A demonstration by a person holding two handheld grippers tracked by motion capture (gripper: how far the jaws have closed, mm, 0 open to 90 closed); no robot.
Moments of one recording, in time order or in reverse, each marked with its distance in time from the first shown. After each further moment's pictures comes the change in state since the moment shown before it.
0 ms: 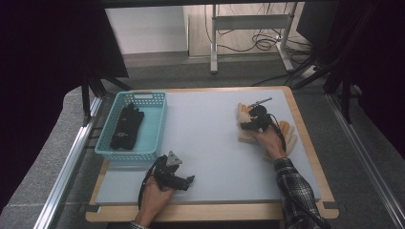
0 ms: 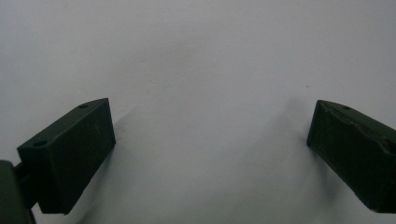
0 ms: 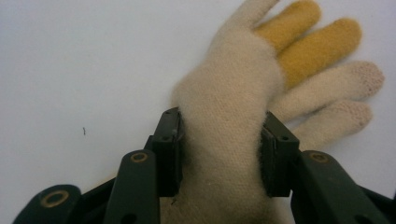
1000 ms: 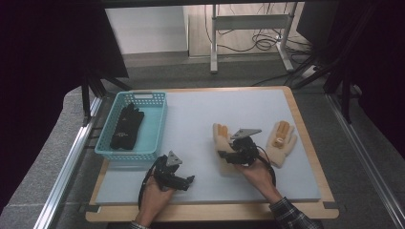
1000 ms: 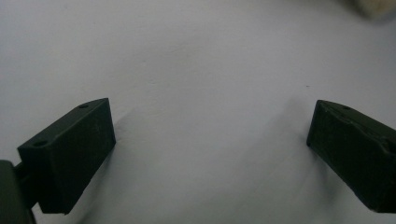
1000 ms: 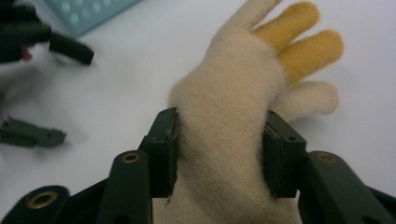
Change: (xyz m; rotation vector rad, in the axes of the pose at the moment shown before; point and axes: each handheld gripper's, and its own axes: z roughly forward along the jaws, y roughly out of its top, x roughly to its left) left arm 0.000 0.000 0.000 -0.001 0.002 0.001; right arm 0.140 -0.054 -0.064 -0.156 0.177 -0.125
